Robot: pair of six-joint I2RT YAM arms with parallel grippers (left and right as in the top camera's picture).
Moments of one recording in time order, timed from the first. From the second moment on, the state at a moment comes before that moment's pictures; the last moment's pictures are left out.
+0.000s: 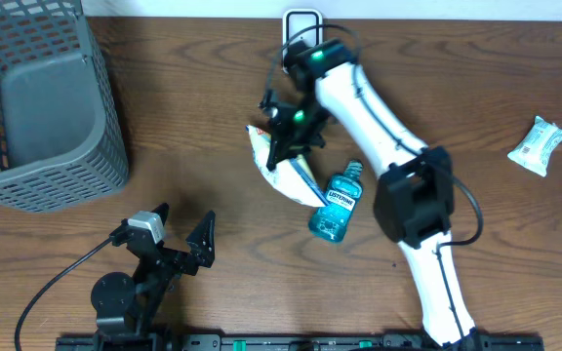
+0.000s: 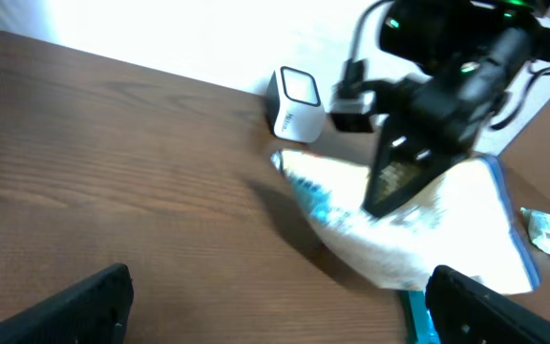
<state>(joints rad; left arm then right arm) 0.04 0.01 0.11 -0.27 0.40 -0.32 0.49 2.43 2.29 -1.60 -0.73 -0.02</state>
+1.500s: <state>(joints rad) 0.04 0.01 0.11 -0.27 0.40 -0.32 0.15 1.85 1.26 -1.70 -1.49 -0.35</state>
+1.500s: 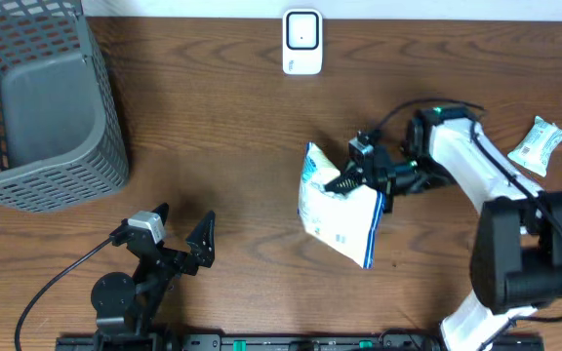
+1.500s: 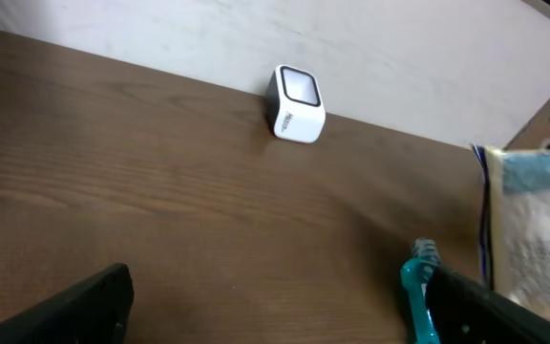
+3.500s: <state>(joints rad) 0.04 0.01 0.11 -0.27 0.40 -0.32 0.39 1.86 1.41 0.15 -0.14 -0.27</state>
